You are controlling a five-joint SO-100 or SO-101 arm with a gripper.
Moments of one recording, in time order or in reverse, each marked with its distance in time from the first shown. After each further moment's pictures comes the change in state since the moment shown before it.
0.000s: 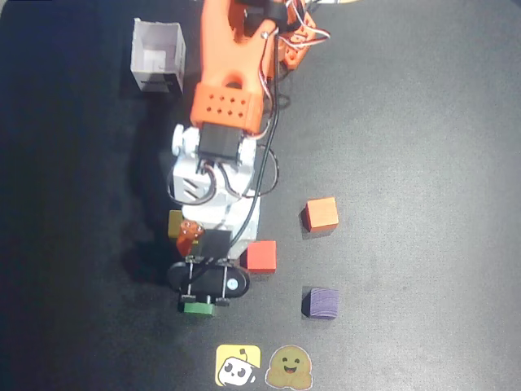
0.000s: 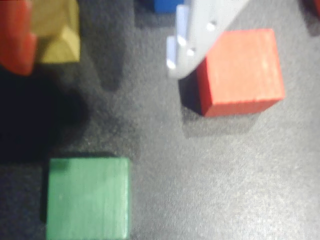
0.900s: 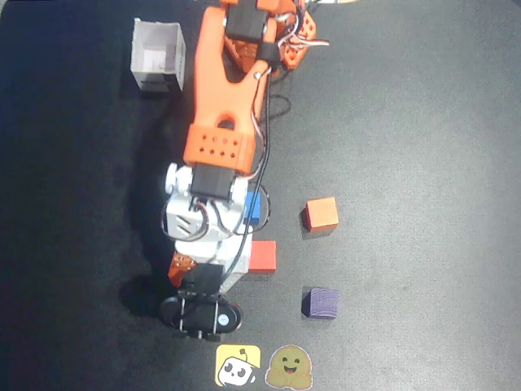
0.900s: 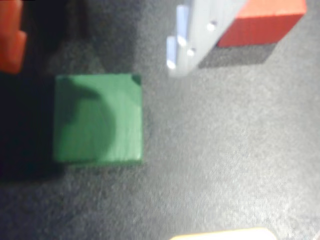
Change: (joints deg) arm 0.4 -16.1 -15.4 0.3 -0.3
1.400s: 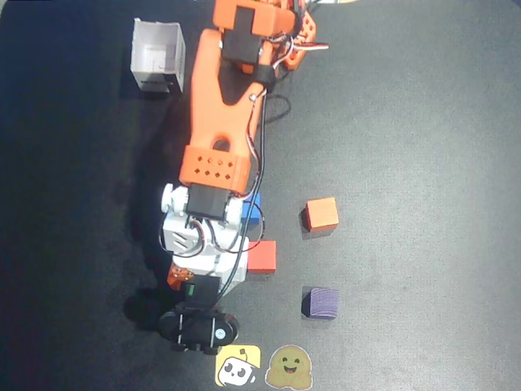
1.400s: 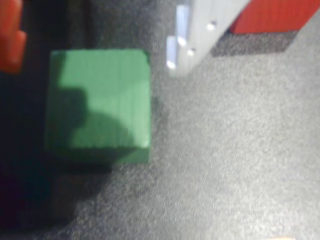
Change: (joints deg) arm 0.6 -8.3 -7.7 3.4 -0.5
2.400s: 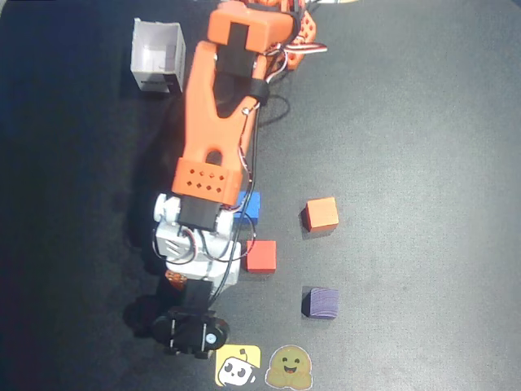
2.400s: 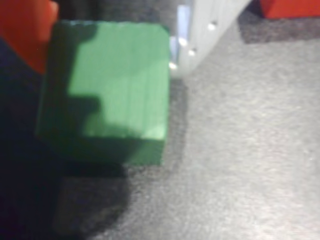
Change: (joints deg) arm 1.7 -5.2 -2.0 0.0 -1.1
